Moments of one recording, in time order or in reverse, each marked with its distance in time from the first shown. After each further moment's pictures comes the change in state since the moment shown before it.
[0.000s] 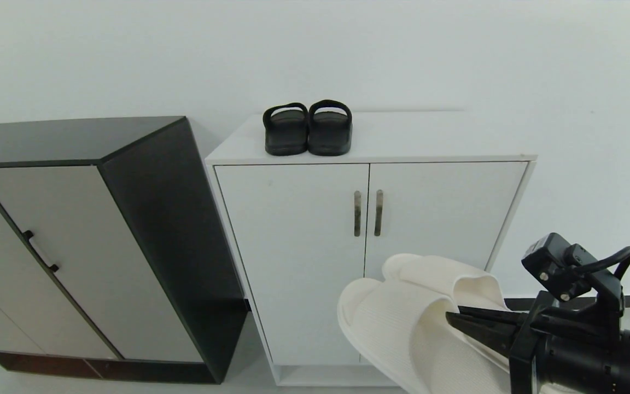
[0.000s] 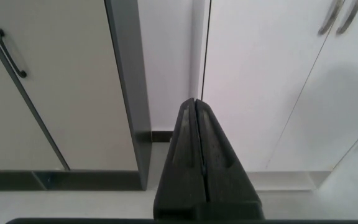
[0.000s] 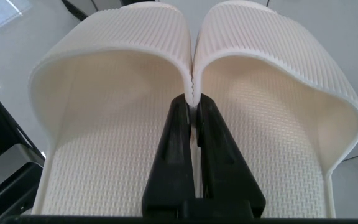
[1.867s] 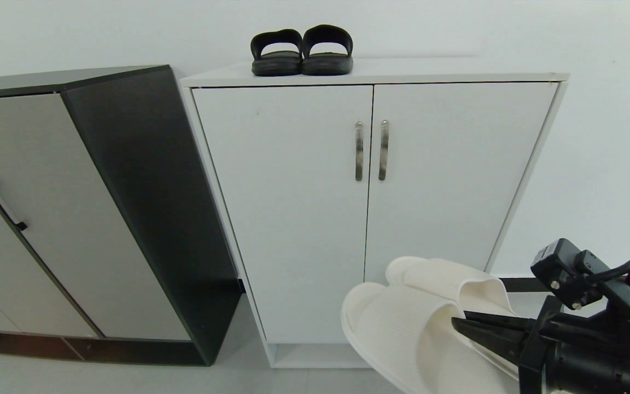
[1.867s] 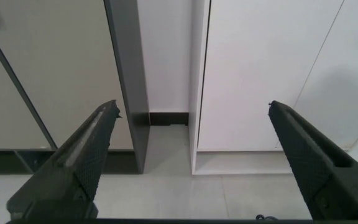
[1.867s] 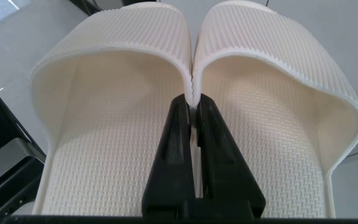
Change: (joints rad) left arm 0.000 0.000 0.000 0.000 0.000 0.001; right arm 0.000 -0.024 0.024 0.002 0.000 -0.015
